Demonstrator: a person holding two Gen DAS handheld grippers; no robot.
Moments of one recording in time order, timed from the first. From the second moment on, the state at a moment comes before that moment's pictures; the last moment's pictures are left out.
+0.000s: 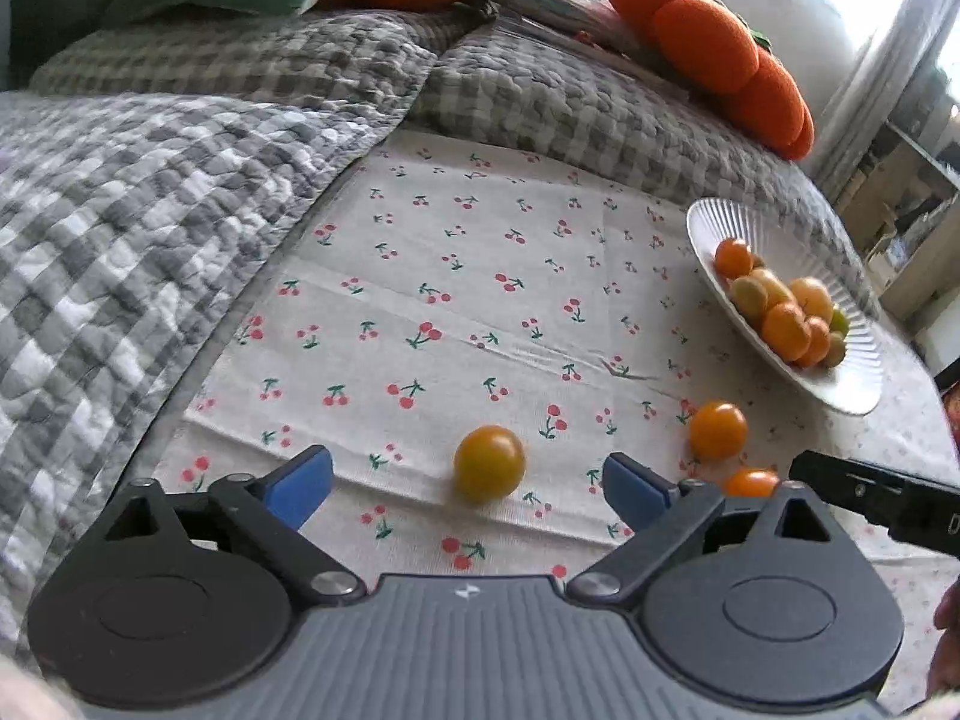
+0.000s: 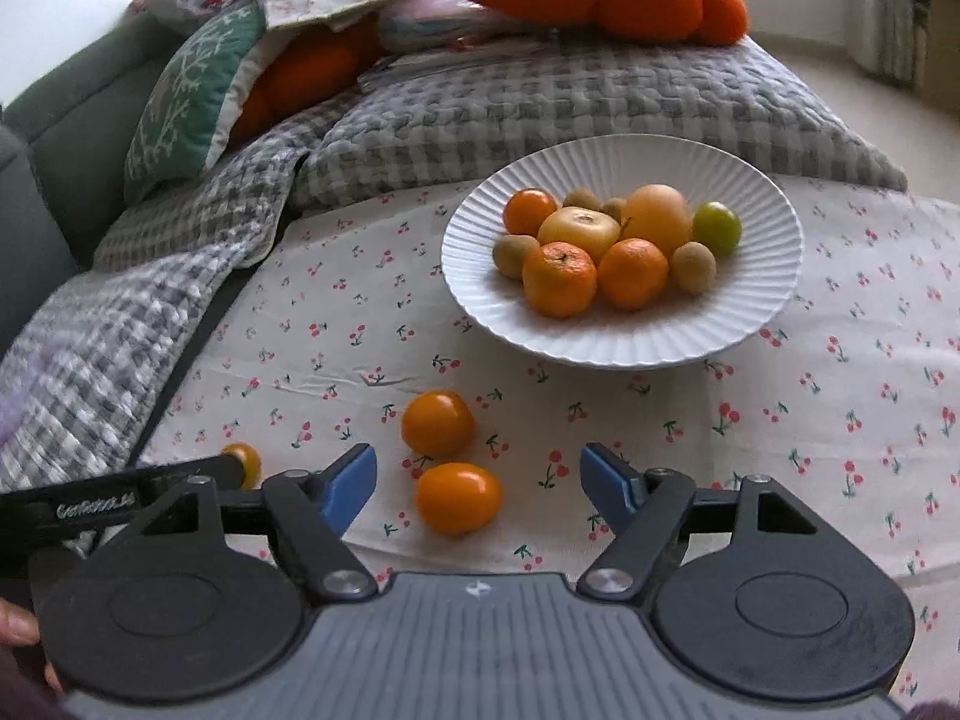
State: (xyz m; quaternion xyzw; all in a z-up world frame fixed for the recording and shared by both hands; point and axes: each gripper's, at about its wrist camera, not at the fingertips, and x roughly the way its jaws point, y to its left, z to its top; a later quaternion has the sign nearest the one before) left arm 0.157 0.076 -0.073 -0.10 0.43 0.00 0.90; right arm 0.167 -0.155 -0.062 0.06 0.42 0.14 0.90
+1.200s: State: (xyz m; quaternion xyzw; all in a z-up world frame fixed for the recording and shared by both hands) left arm 0.163 0.078 -0.081 -0.11 0.43 -0.01 0.90; right arm 0.164 -0.127 -0.078 -0.05 0.41 0.15 0.90
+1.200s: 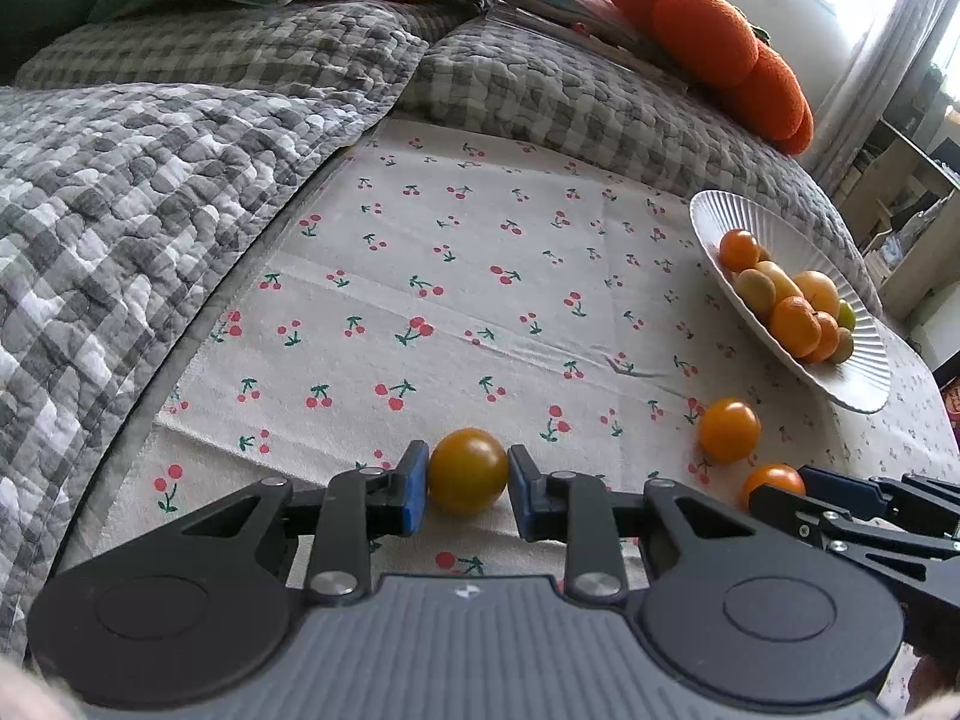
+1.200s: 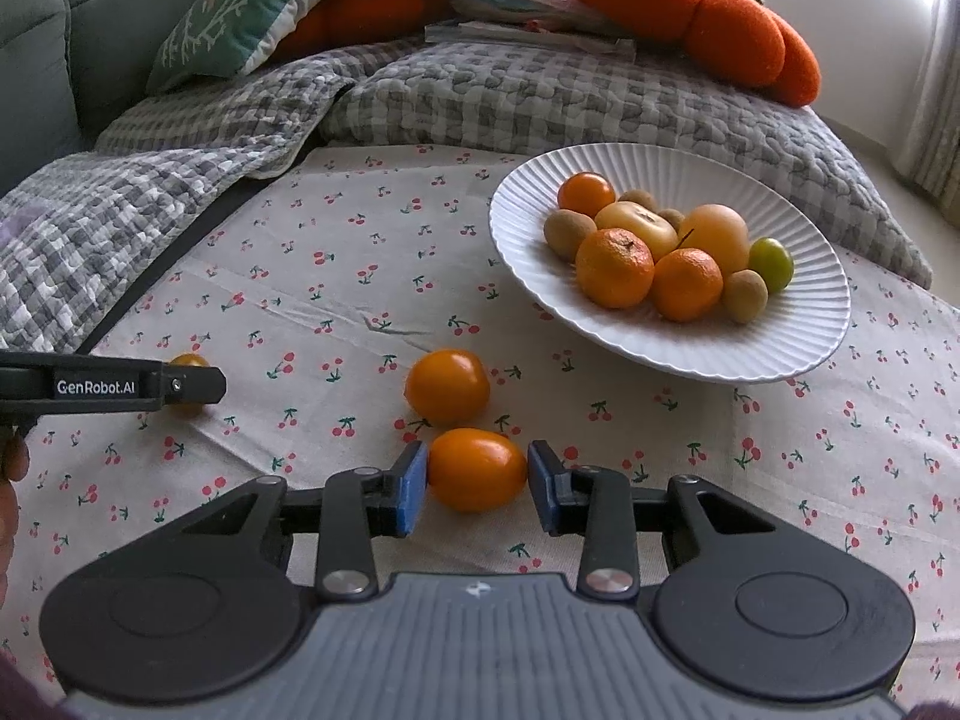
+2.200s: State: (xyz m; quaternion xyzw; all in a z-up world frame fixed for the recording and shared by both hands) left arm 0.142 0.078 -0.053 -0.18 0.41 -0.06 0.89; right arm 0.152 -0.140 -0.038 0.02 0.37 0.17 0.91
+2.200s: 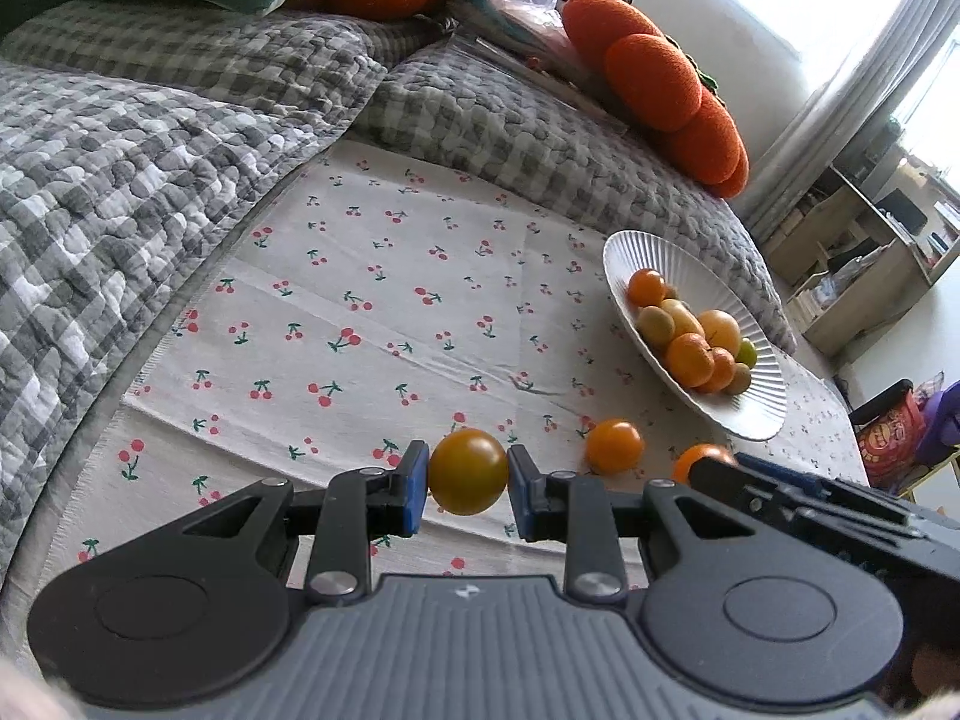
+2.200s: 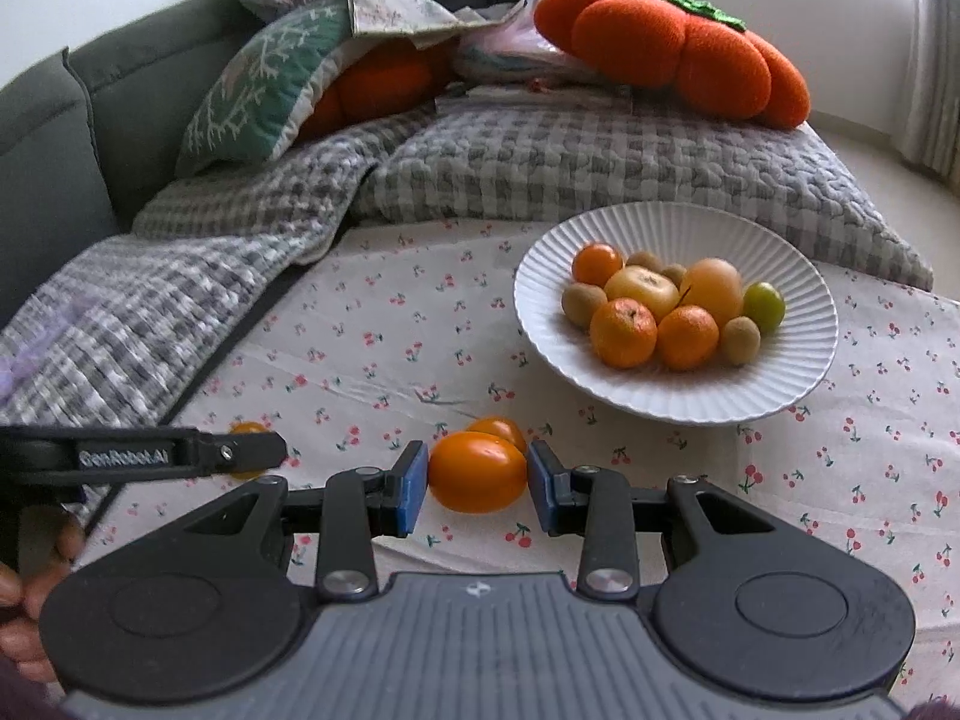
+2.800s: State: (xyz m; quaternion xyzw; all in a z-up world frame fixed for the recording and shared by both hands) left arm 0.147 0.054 -0.032 -0.16 0.40 -0.10 0.90; right arm 0.165 -0.177 -0.008 0.06 0.35 0.16 0.92
